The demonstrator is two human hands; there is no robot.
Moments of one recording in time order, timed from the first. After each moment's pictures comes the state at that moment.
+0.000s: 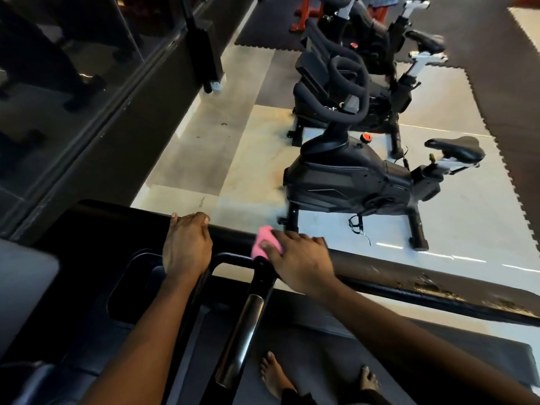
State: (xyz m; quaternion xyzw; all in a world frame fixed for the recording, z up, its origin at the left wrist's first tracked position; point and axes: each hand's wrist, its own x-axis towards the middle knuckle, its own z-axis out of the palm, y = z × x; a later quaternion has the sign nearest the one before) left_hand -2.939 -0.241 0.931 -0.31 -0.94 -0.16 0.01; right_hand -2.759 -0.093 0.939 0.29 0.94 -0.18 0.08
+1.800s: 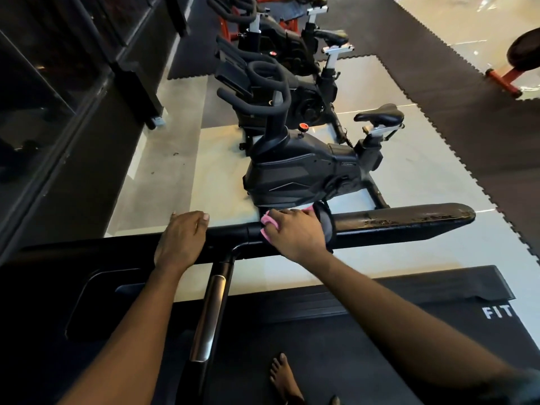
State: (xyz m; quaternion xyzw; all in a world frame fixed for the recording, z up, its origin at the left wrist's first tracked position) left_hand -2.896 -0.202 0.940 -0.44 -0.87 -0.19 -0.11; right_hand -2.685 -0.075 0.927 0.39 0.91 -0.12 -0.07
